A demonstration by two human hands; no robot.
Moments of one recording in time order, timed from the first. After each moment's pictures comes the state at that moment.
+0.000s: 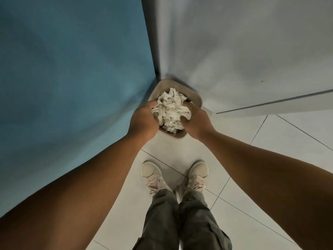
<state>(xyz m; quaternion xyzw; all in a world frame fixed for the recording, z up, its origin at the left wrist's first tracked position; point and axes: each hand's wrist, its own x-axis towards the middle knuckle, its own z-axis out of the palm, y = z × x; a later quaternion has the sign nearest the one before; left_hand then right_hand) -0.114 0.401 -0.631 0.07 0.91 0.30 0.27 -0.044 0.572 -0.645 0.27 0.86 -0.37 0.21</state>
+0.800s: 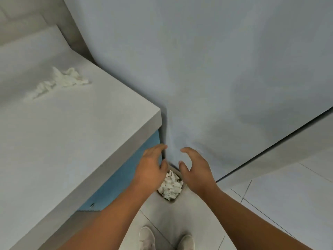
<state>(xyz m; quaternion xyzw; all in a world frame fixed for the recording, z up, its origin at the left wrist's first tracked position) -0.070 0.427 -0.199 0.14 0.91 0.37 0.07 -0.020 0.591 -0.201 0.11 0.88 -0.46 -0.01</state>
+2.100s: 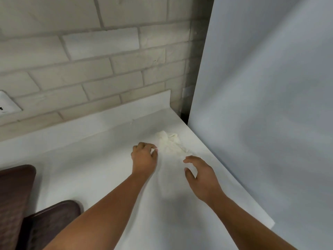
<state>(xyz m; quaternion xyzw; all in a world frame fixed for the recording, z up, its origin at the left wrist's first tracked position) -0.387 0.125 -0.148 -0.10 0.94 0.31 -0.09 -0.321 0.339 -0.097 -0.09 0.91 -0.39 -0.01</state>
